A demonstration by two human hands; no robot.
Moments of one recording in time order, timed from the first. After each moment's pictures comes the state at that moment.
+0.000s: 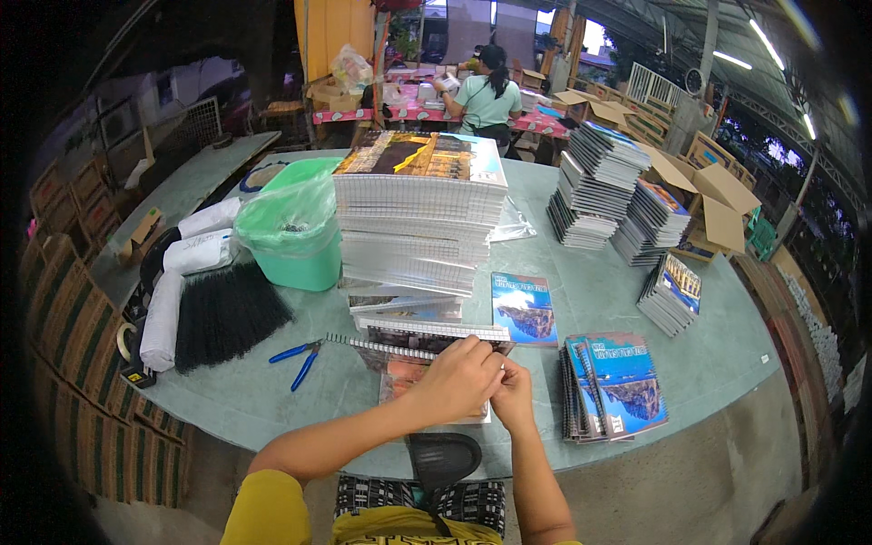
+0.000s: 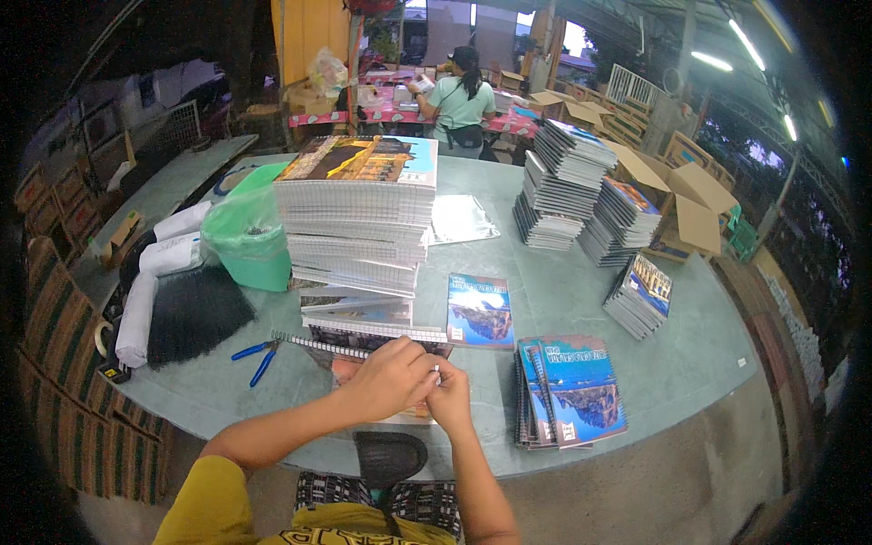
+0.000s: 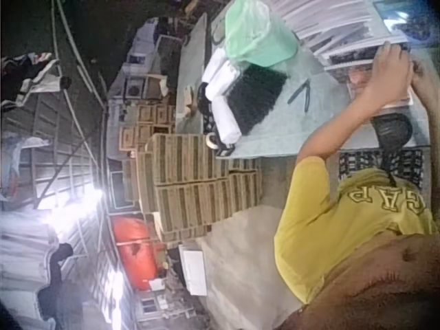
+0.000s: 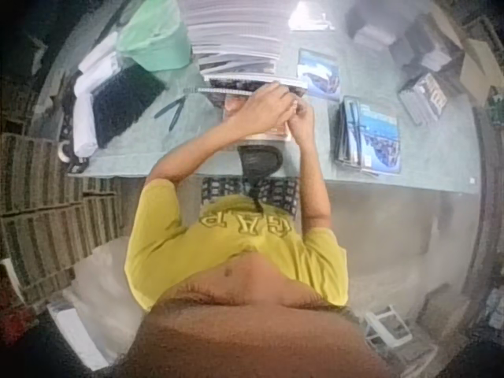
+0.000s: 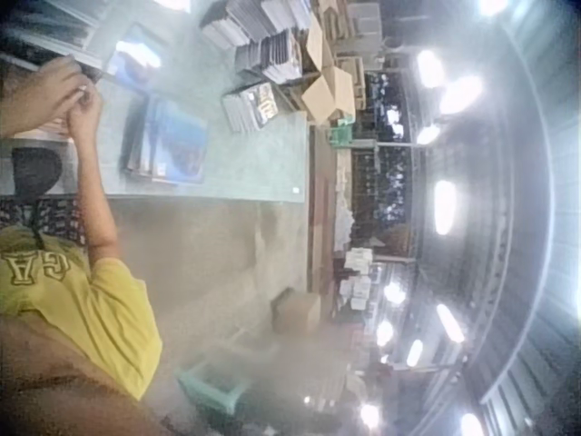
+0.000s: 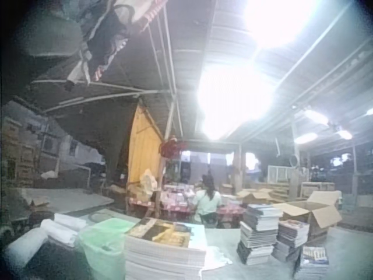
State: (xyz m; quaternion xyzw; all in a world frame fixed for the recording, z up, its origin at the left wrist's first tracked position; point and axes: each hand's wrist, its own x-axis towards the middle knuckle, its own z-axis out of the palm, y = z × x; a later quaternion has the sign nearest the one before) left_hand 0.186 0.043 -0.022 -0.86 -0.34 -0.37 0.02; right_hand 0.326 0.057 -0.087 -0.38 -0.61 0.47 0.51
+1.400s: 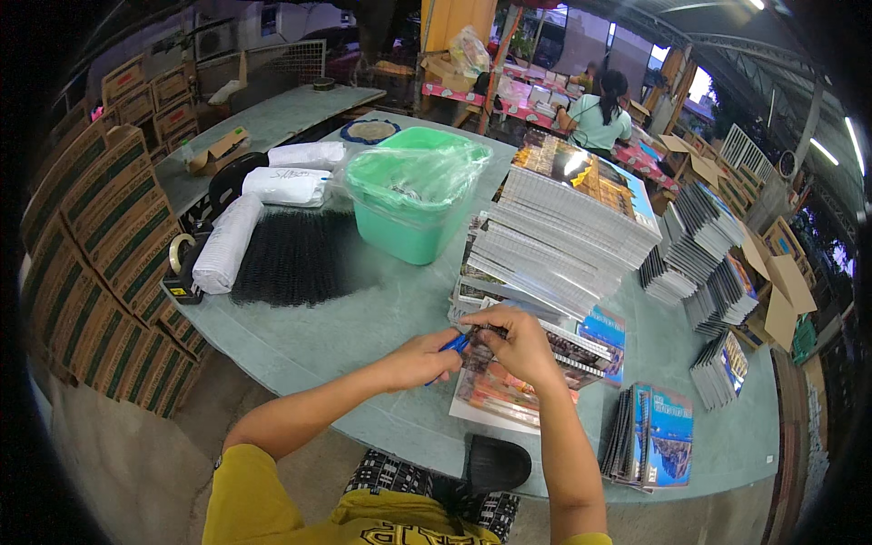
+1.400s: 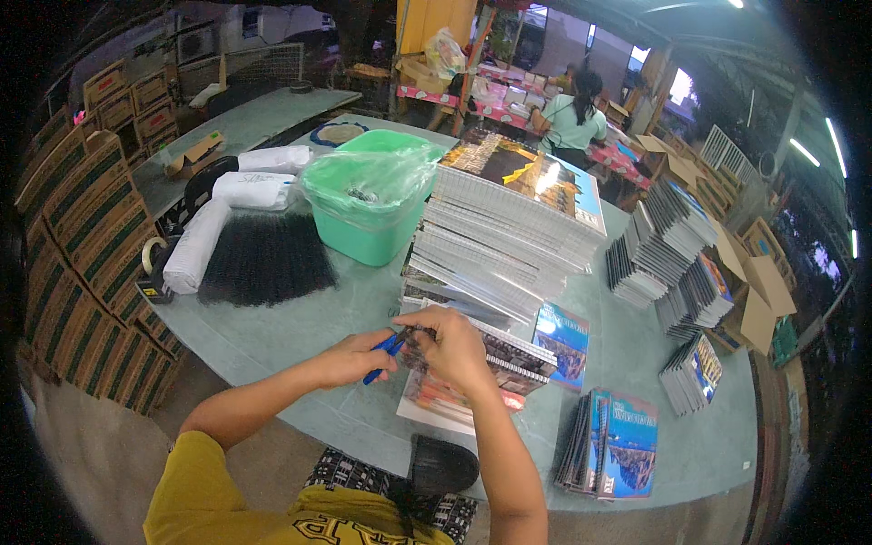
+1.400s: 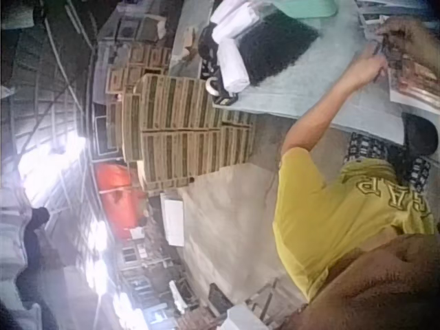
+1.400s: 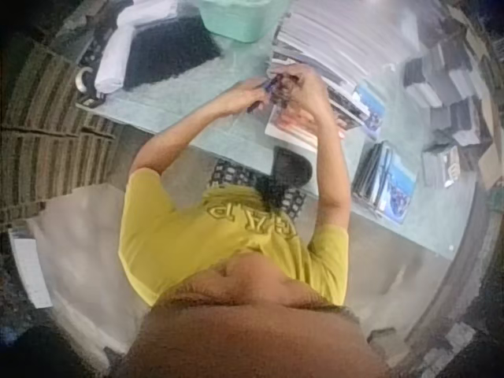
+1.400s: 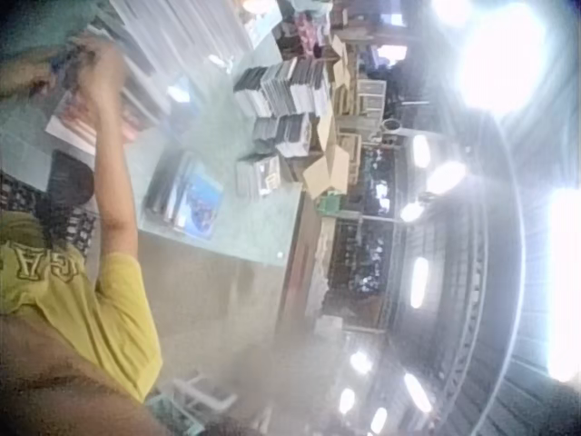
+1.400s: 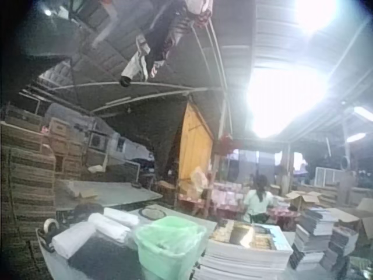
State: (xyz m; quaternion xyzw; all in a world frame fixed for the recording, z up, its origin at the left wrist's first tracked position) left_hand 0.027 -0.007 -0.036 -0.52 -0.56 -0.37 -0.52; right_hand 0.188 0.089 0.003 -0.28 -0.86 0.36 0.23
